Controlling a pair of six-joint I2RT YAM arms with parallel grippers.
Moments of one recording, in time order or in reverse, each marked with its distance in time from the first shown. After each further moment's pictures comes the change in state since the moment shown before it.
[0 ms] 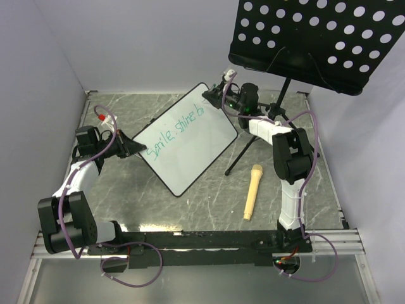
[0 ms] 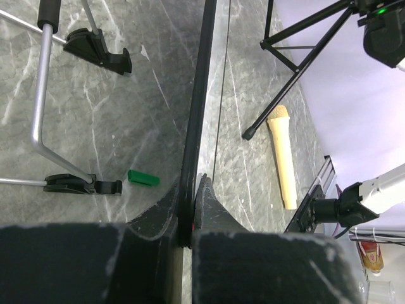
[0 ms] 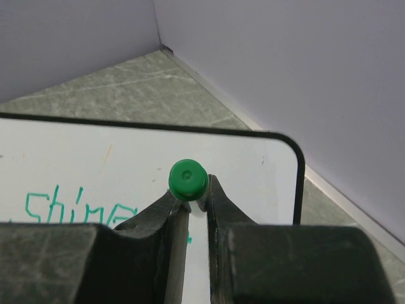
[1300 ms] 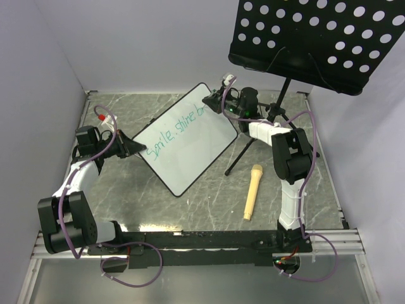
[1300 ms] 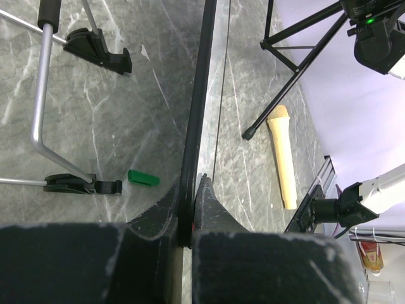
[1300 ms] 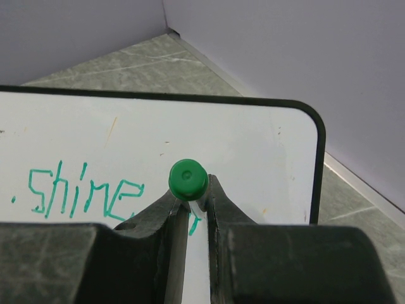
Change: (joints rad) left arm 0.000 0.001 0.000 0.000 0.000 0.000; right arm 0.000 0.000 -0.073 0.023 -0.019 -0.001
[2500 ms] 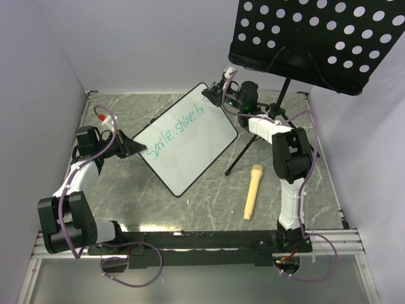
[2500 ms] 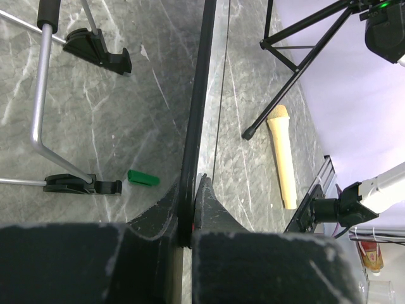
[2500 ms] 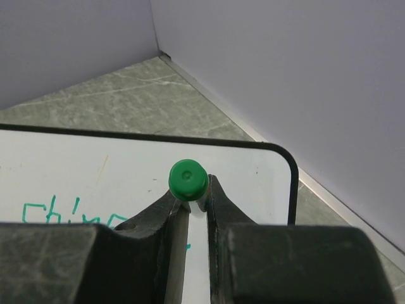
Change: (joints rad) left arm 0.000 0.000 0.000 0.000 0.002 0.000; right arm 0.000 0.013 0.102 -0.028 0.025 0.011
